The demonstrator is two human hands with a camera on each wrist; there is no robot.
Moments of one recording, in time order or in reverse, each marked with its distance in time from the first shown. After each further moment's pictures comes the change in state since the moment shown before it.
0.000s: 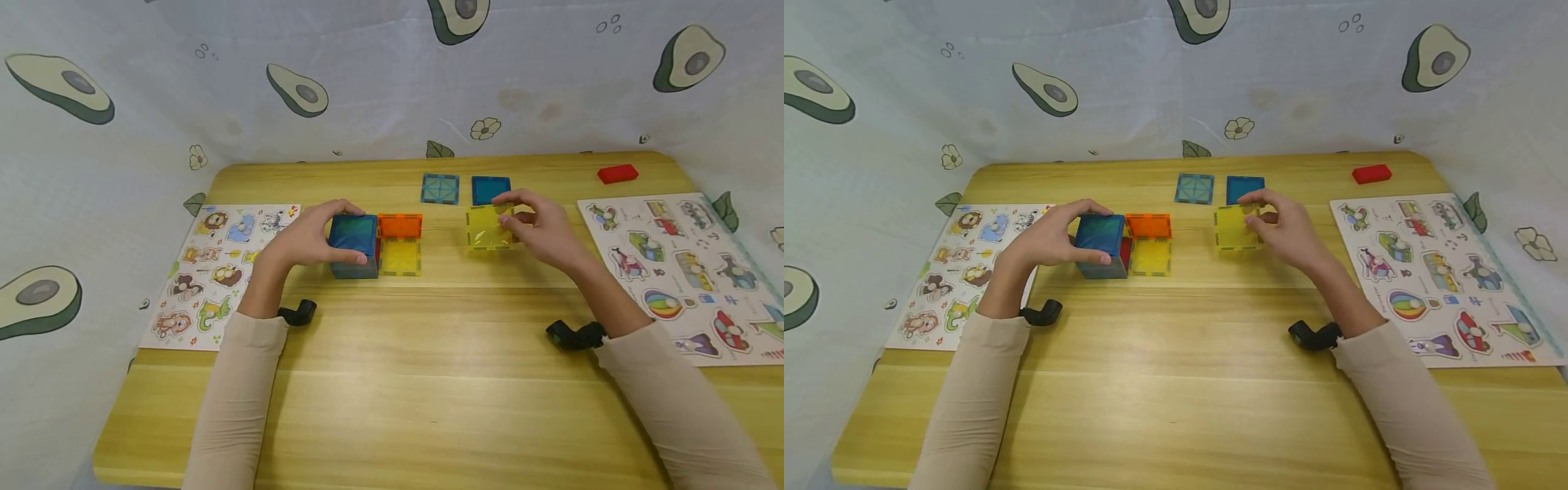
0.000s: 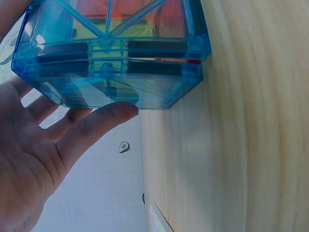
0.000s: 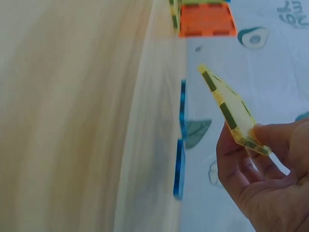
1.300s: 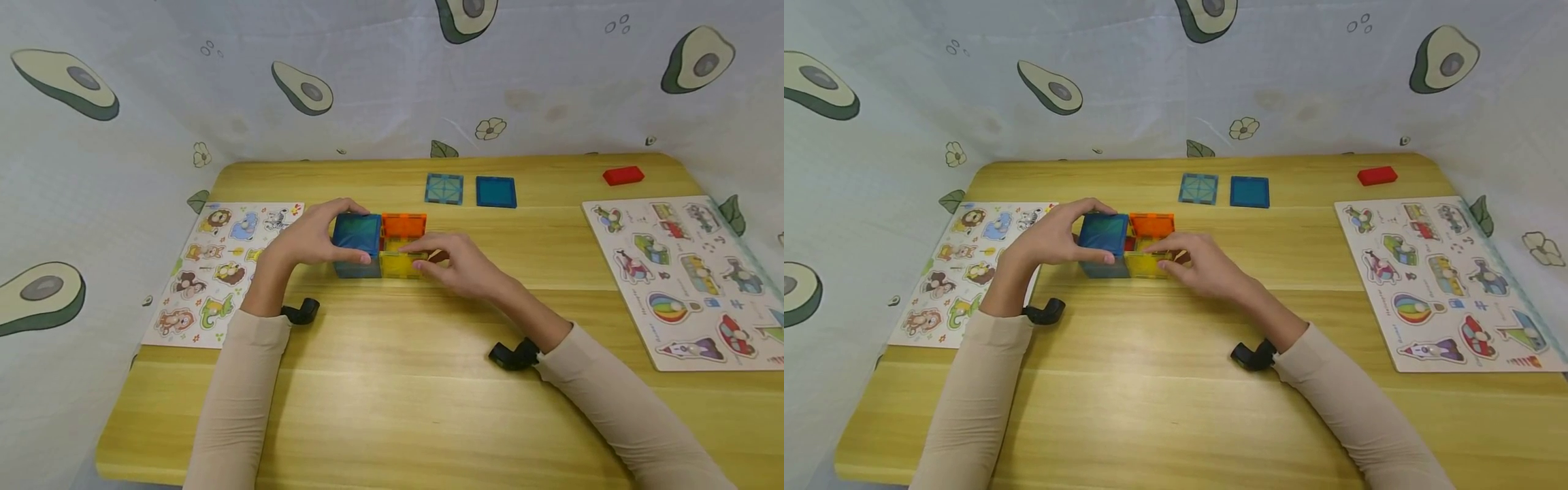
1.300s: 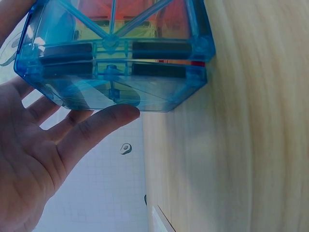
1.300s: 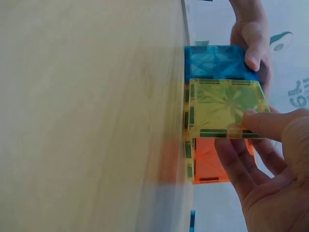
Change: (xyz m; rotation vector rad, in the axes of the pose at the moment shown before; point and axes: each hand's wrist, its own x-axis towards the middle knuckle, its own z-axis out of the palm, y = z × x) left_hand 0.003 -0.002 0.000 0.015 0.008 0.008; right_hand 0.007 -0.047 0.104 -0.022 -0.272 -0.344
